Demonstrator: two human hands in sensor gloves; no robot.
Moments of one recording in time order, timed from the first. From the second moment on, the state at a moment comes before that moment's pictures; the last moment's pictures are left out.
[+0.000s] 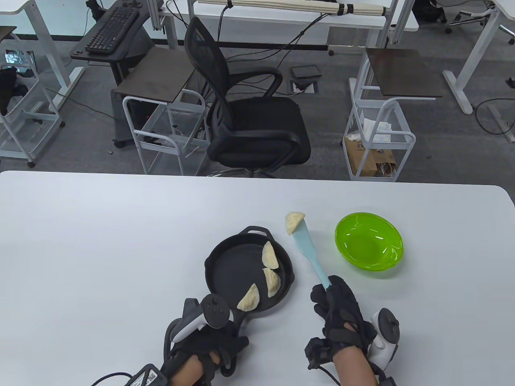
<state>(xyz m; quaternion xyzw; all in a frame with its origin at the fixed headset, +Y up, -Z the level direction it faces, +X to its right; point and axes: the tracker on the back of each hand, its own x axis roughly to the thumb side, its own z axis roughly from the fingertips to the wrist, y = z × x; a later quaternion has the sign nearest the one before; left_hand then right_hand) -0.145 -0.771 -0.288 -0.32 -0.07 0.14 0.94 0.192 -0.784 -0.281 -0.16 0.03 0.59 0.79</state>
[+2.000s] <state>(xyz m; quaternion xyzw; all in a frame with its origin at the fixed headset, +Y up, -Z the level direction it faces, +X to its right) -0.145 -0.772 -0.288 -0.32 -0.07 0.14 0.94 0.238 -0.793 -0.276 -0.27 -0.07 0.53 0.80</state>
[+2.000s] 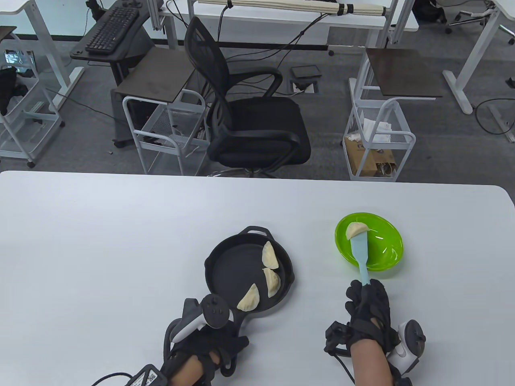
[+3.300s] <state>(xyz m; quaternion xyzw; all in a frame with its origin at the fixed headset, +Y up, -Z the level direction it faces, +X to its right) -0.145 -0.772 -0.288 -0.32 -0.07 0.14 0.94 0.242 -0.782 -0.272 -0.25 -0.14 0.59 0.75</state>
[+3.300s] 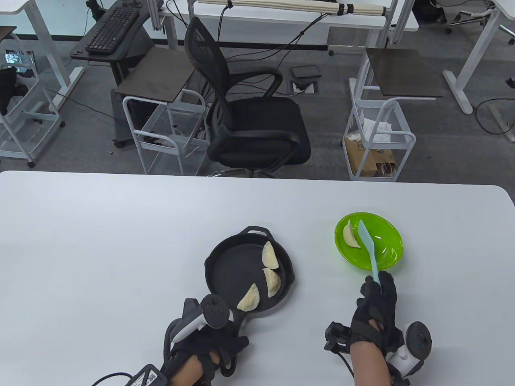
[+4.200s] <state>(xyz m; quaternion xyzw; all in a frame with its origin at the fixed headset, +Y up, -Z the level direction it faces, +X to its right) -0.145 -0.772 -0.288 -0.32 -0.07 0.14 0.94 0.210 -0.759 -0.273 -0.11 -0.11 0.64 0.76</state>
